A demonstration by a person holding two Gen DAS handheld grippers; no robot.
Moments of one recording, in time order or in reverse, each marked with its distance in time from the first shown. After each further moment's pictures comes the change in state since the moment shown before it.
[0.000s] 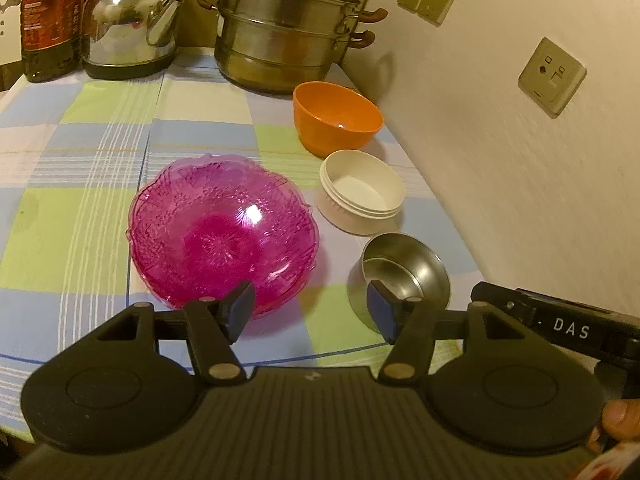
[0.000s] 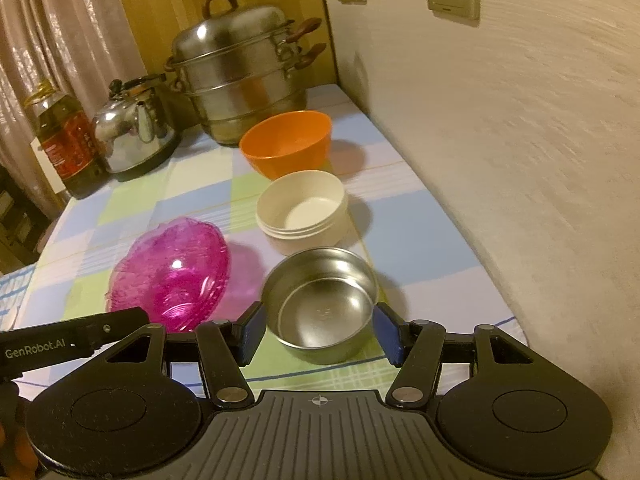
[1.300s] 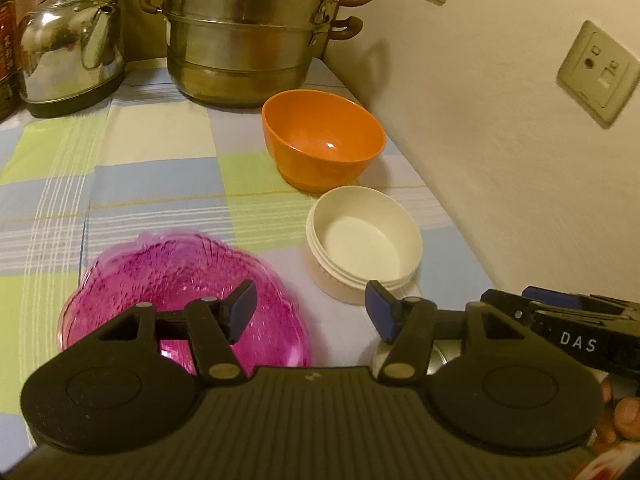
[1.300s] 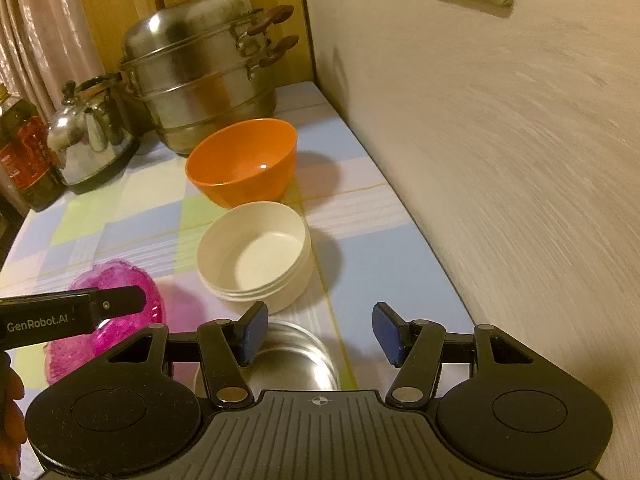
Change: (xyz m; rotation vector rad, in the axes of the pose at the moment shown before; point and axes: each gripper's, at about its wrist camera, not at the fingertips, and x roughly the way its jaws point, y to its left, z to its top) left arm 0.109 -0.013 0.076 0.098 0.037 -0.005; right arm 0.085 -0.030 0.058 -0.016 0.025 -0.054
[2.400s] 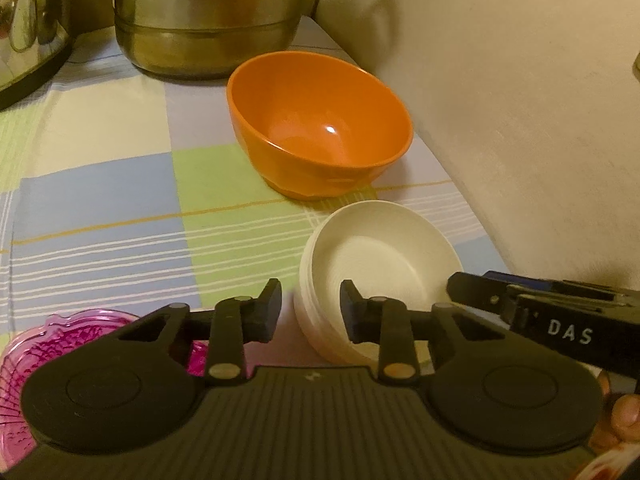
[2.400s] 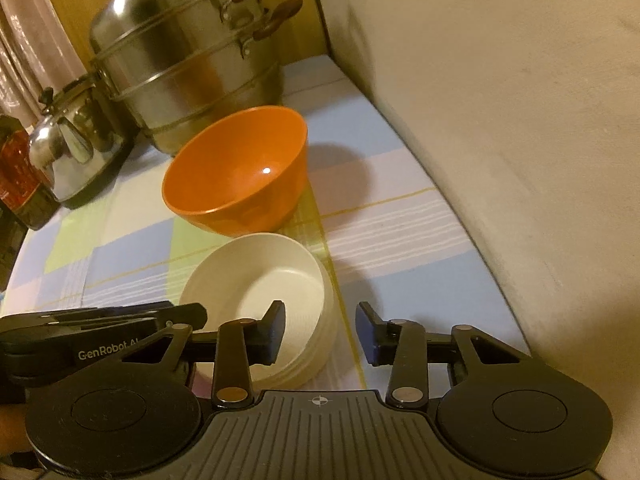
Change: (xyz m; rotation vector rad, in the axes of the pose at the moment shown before) left arm 0.105 0.007 0.041 0.017 0.120 -0.038; right arm 0.101 -0.007 0.049 0.059 0.092 0.098
